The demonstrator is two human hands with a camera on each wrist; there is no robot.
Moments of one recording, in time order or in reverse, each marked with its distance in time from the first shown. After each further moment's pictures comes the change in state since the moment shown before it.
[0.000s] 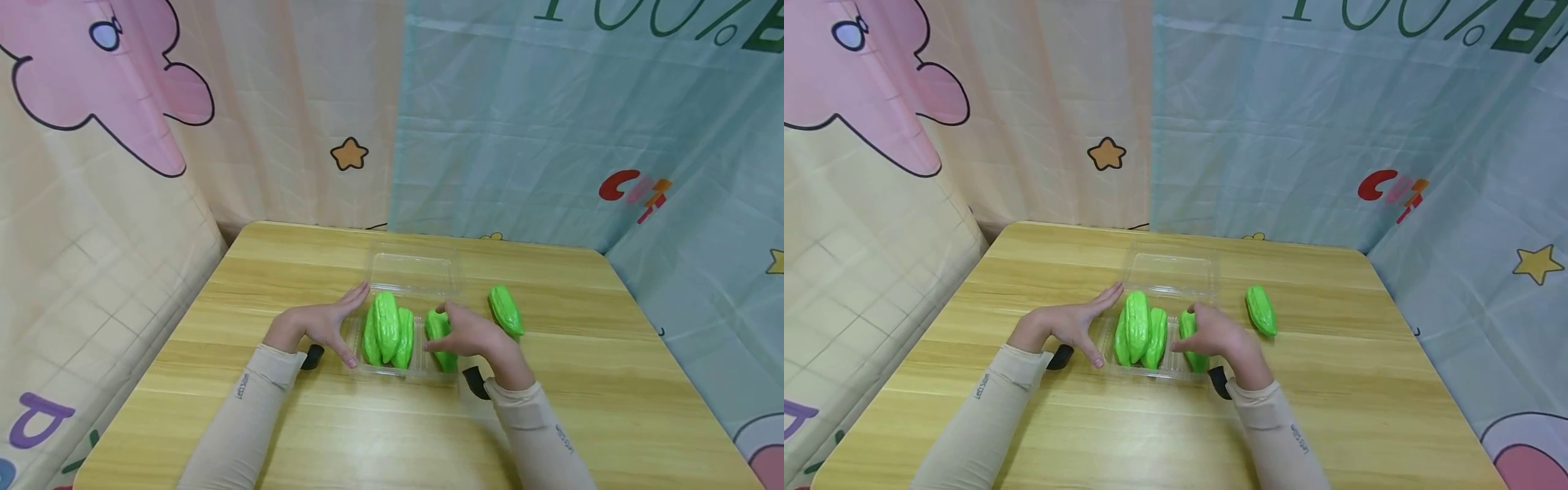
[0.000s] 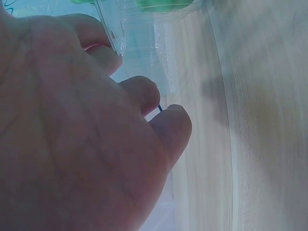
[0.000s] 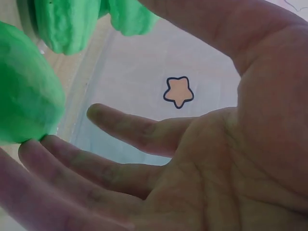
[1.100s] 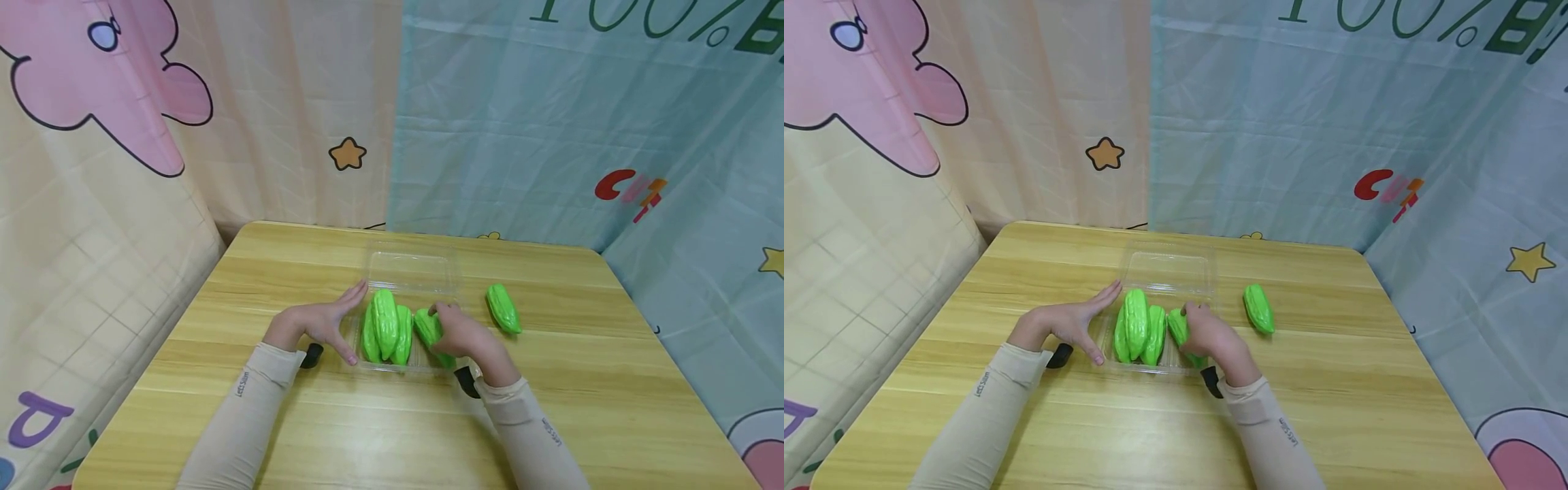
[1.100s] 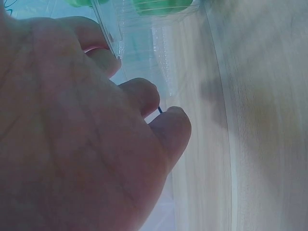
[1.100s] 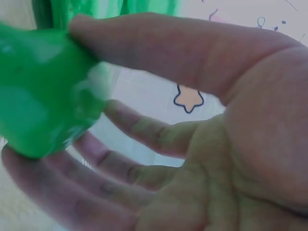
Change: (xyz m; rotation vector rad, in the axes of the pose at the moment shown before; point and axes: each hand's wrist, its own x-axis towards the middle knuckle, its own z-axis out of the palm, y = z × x) left_hand 0.002 0.000 0.001 -0.006 0.007 -0.027; right_hand 0.009 0.000 0.013 -0.074 0.022 -0.004
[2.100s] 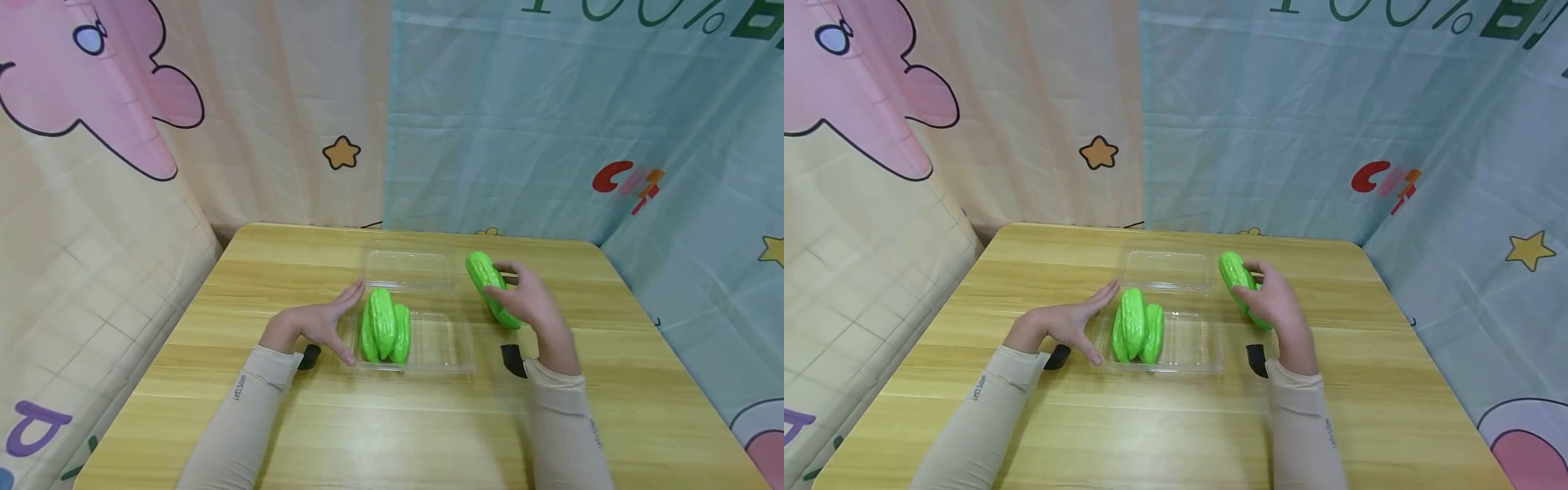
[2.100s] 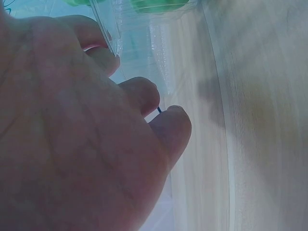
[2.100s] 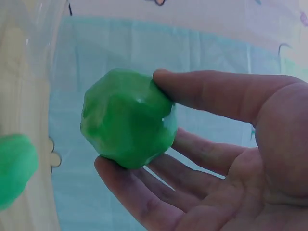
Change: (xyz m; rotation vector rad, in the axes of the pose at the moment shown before) left_hand 0.002 -0.001 0.001 -0.028 -0.004 0.024; right_hand -0.030 0.067 -0.074 0.440 0.314 0.085
